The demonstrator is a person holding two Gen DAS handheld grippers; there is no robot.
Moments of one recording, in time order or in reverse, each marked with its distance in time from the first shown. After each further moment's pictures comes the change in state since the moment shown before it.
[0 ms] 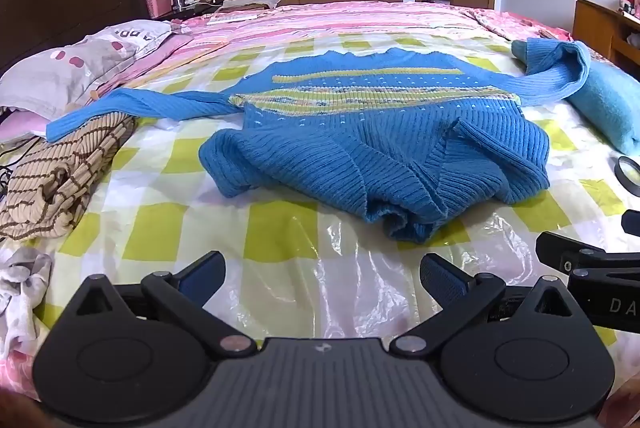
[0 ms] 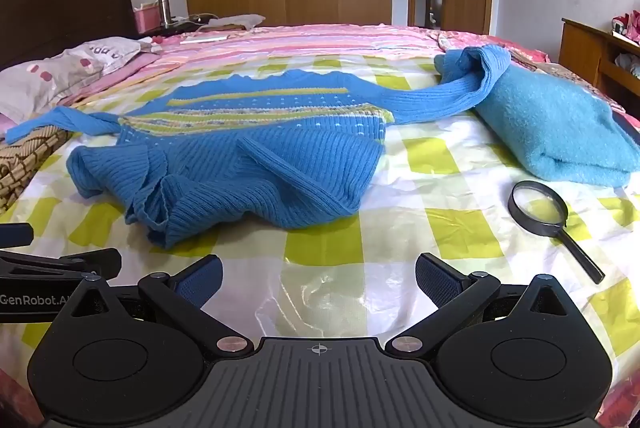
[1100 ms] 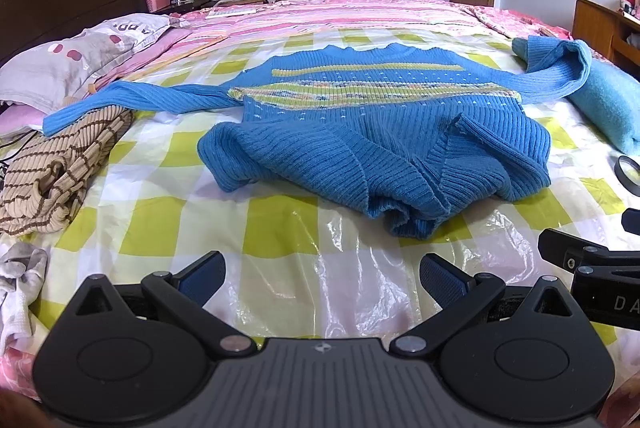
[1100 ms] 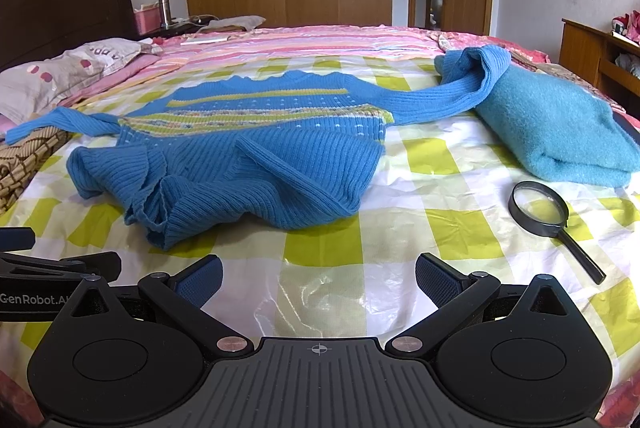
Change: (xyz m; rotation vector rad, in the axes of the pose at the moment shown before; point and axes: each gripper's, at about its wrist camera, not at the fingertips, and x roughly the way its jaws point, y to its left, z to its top) left arm 0.003 0.004 -0.001 -0.008 0.018 -0.021; right arm 0.002 -0.002 -0.001 0.003 -0.002 0.005
